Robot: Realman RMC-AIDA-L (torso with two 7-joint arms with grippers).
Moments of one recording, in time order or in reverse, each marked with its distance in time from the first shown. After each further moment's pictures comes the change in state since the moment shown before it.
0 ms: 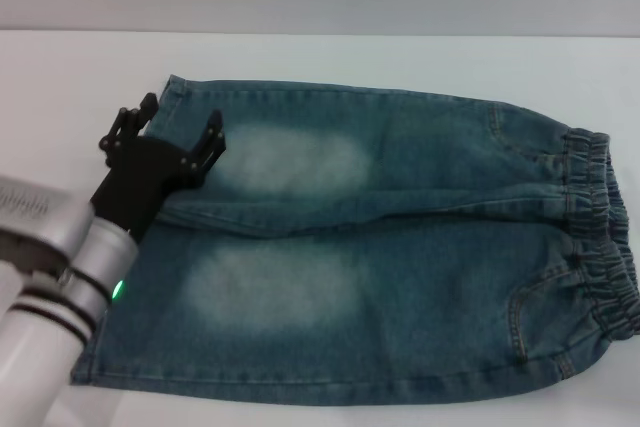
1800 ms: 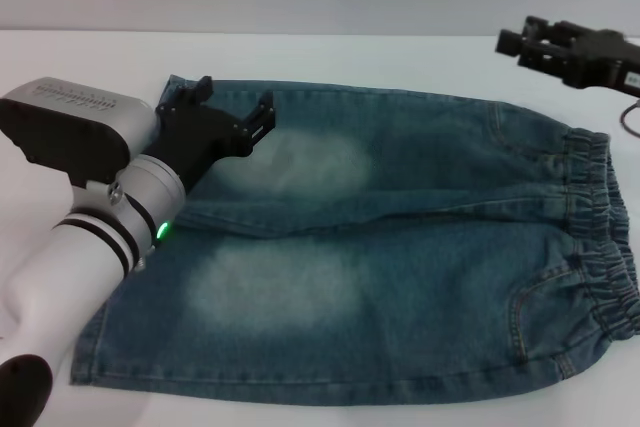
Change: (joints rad) left arm 0.045 0.005 -0.344 -0.433 0.214 -0.668 0.056; right arm 0.512 -0.284 0.010 0.126 -0.746 0.278 0.940
